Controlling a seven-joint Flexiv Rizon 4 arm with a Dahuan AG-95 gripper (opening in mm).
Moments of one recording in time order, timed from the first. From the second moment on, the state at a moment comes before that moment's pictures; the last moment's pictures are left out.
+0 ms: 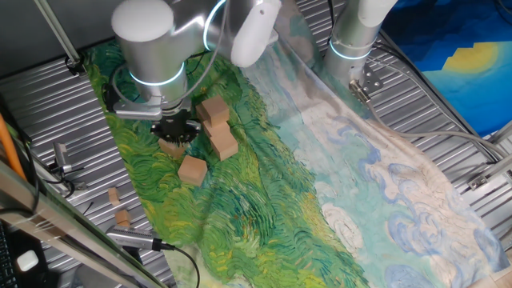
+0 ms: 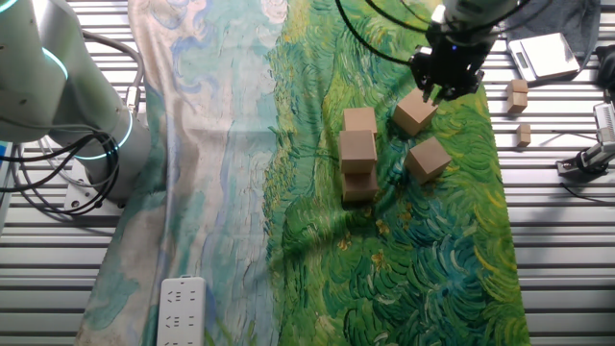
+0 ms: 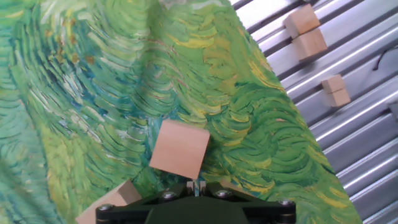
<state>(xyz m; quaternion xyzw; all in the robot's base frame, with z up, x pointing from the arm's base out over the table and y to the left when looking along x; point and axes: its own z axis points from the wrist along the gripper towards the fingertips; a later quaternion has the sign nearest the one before) 0.587 0.071 0.131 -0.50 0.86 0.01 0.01</state>
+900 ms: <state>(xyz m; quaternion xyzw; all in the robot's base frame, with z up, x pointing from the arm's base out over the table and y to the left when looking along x) 0.588 0.089 0.095 -0.49 0.87 0.00 0.03</state>
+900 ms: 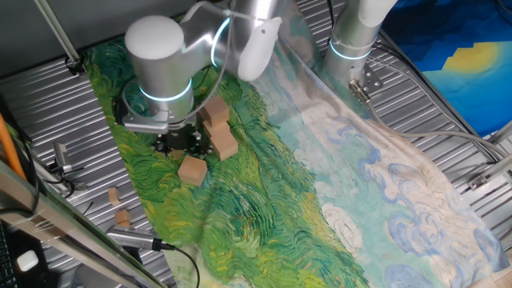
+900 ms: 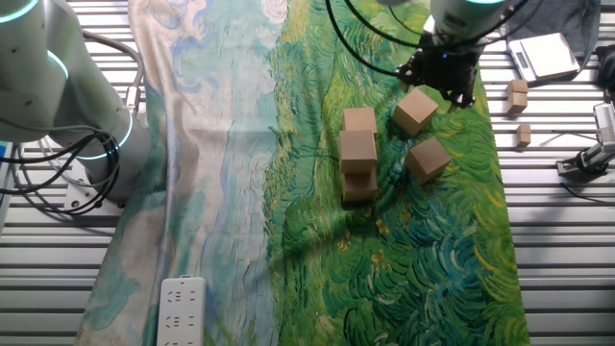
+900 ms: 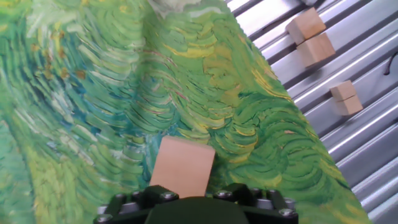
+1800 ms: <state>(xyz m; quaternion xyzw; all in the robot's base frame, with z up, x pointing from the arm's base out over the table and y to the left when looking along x) 0.579 0.083 0.077 -0.43 0.90 0.01 0.04</state>
